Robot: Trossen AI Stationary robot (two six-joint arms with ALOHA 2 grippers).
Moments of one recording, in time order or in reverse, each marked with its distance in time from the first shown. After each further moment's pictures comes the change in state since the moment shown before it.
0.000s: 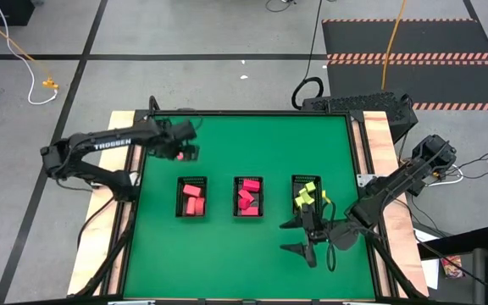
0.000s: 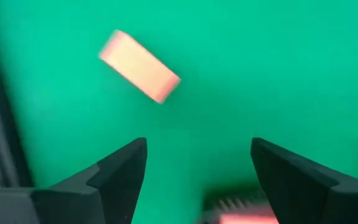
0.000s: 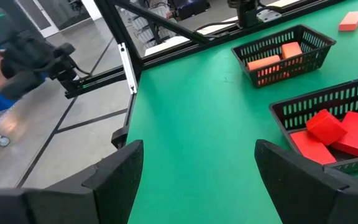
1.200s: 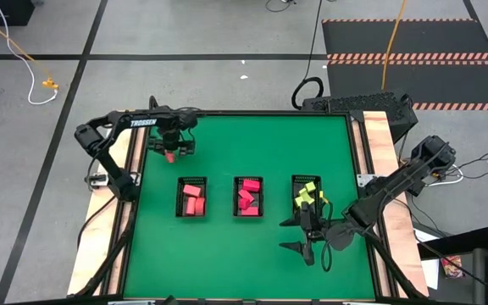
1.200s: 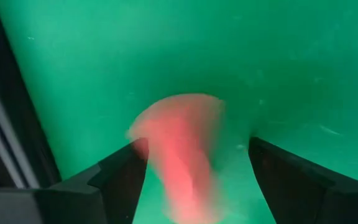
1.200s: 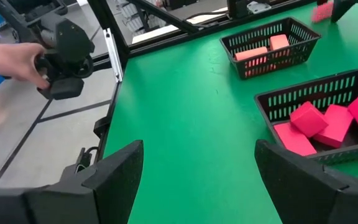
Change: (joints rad) left arm 0.335 0.390 -0.002 0.048 0.051 0.205; right arm -0.012 0.015 0.000 -0.050 0.003 -0.014
